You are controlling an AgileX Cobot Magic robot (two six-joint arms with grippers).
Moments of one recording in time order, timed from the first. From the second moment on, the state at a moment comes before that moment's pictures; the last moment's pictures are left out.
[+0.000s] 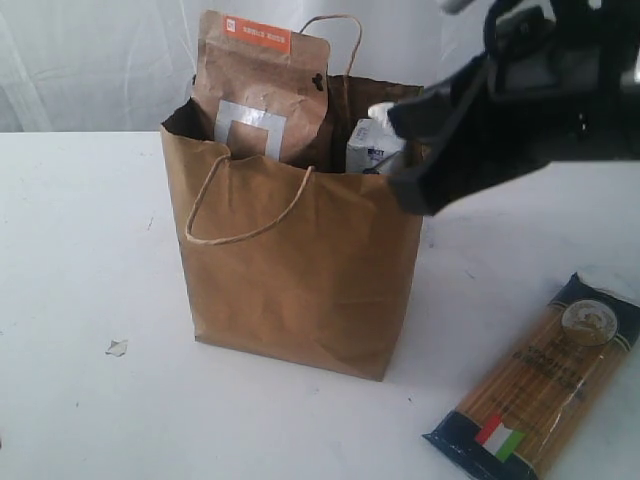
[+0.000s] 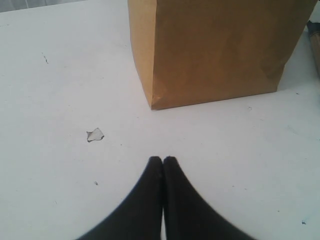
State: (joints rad) left arm -0.51 0.00 0.02 -0.22 0.38 0.16; right arm 0.64 1.07 -0.99 0.09 0.46 -0.28
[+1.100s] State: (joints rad) left arm -0.51 0.00 0.02 -0.22 0.38 0.16; right arm 0.54 1.45 -1.30 -0.11 0.55 -0.28
